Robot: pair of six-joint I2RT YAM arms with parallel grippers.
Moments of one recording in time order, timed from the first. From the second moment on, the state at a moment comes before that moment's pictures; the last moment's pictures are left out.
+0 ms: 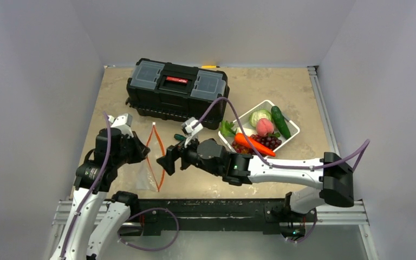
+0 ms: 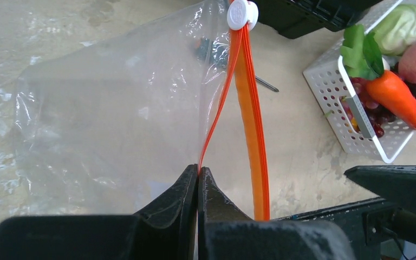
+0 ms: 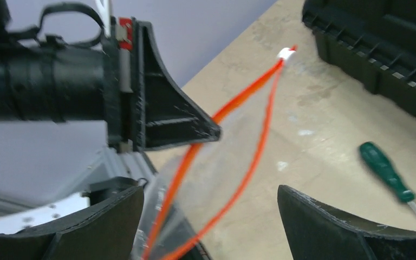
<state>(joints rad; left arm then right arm) -0.19 0.60 0.84 -0.90 0.09 -0.43 1.30 1.43 1.00 0.26 0.28 0.45</state>
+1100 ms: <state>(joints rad) -0.33 0.60 1.08 -1.04 0.13 -0.47 1.29 1.62 1.21 -0.03 0.38 0.73</state>
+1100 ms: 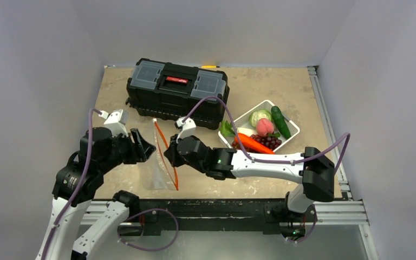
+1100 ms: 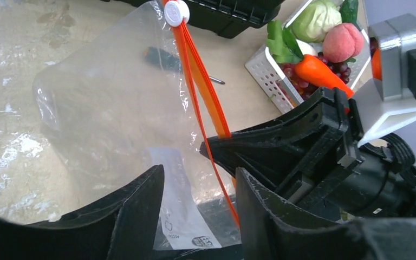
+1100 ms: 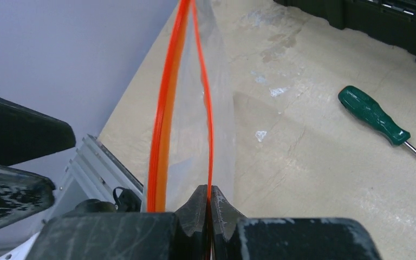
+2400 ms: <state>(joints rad) -0.80 0.91 1.16 -1.12 -0.49 -0.73 1.34 1.66 1.30 -0.08 0.53 0.75</state>
